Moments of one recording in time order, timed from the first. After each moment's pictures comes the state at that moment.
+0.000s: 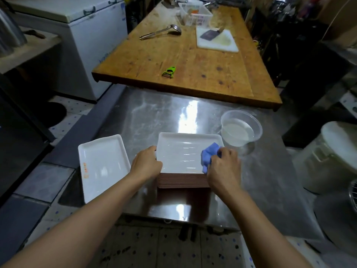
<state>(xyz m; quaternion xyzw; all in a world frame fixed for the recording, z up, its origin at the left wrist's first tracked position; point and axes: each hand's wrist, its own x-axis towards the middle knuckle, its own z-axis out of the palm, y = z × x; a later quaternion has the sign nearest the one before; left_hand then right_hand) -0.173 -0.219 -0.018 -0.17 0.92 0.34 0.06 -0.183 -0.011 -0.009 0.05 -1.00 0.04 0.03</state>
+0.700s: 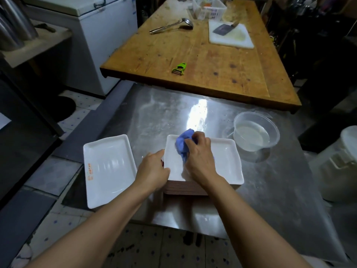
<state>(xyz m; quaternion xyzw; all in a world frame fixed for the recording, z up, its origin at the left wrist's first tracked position) -0.171 -0.221 -0.021 -0.14 0.92 0.36 0.04 -0.228 -0.089 -0.021 0.17 -0.96 0.21 0.02</state>
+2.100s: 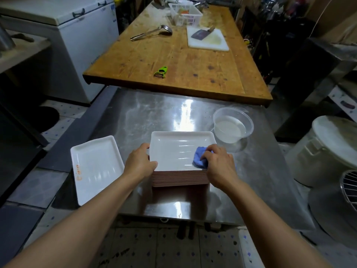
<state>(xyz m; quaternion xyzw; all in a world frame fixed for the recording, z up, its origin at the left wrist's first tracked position) -0.170 -0.216 -0.020 -0.17 0.91 0.38 0.05 -0.190 0.009 -0.002 0.14 -0.99 0.07 -0.04</state>
